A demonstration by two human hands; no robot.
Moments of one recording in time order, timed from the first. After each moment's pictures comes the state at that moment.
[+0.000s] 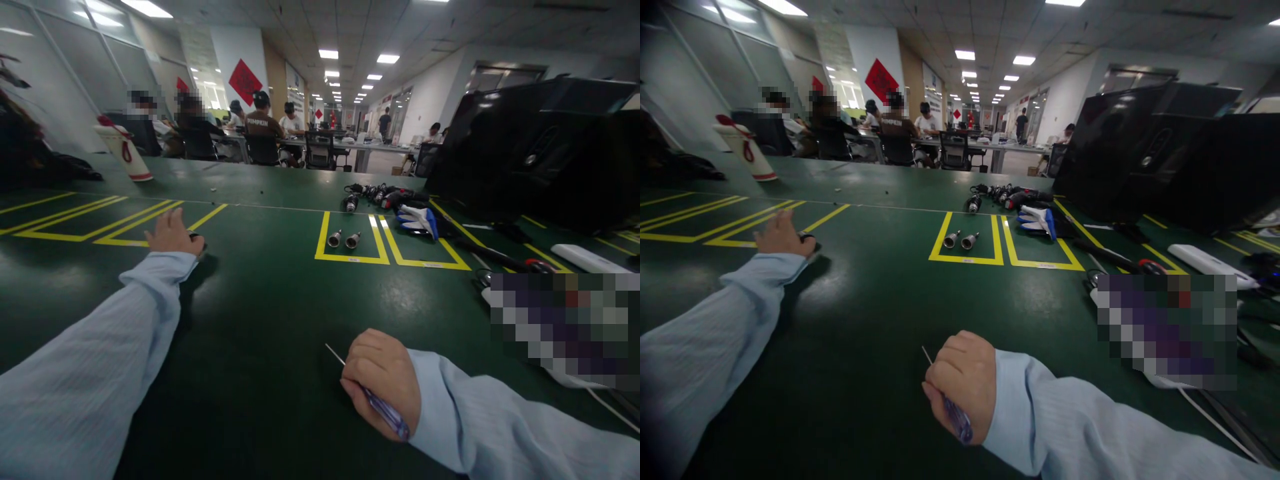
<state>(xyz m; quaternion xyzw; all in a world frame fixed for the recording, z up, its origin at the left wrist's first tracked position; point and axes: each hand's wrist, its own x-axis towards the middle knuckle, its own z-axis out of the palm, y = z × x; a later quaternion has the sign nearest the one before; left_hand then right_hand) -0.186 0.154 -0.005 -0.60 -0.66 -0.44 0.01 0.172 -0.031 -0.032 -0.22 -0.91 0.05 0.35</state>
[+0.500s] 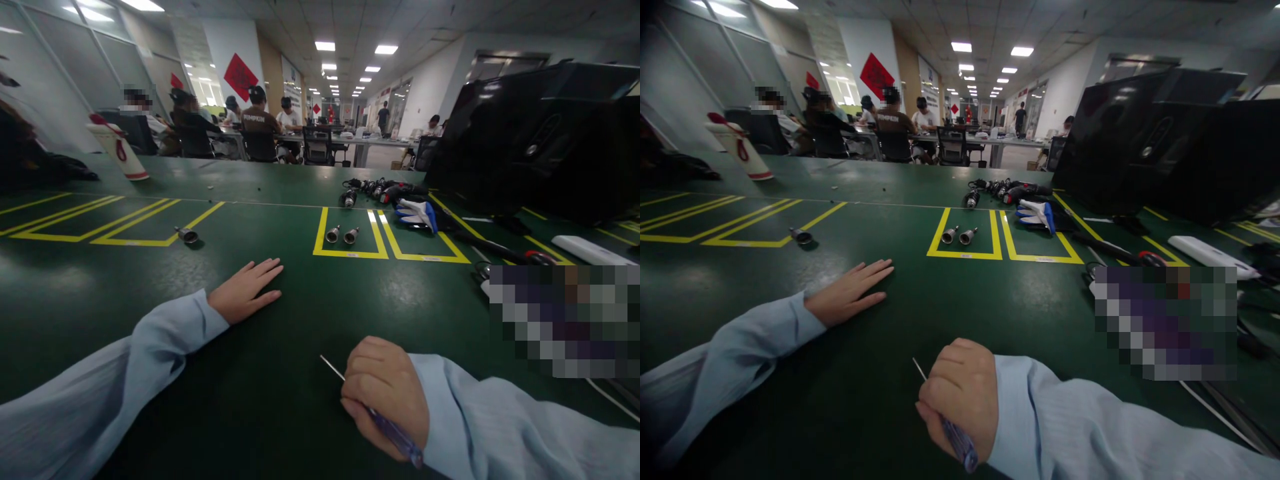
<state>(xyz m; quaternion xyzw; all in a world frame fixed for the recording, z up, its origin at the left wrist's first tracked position) -0.092 0.080 -0.038 -0.89 -0.45 -0.09 -0.07 0.172 -0.053 -0.034 -0.22 -0.90 0.09 0.36</state>
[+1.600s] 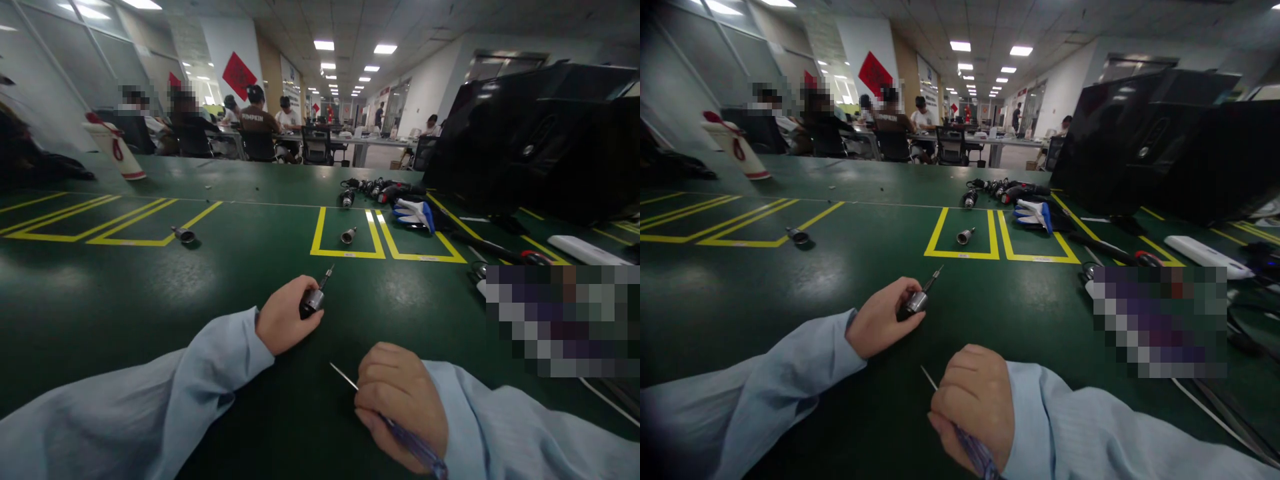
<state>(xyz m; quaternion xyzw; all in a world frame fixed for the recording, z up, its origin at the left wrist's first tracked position) -0.005 0.032 -0.030 -0.84 -0.46 -0.25 -0.13 0.190 -0.059 -0.025 -0.20 -0.91 0.09 0.35</state>
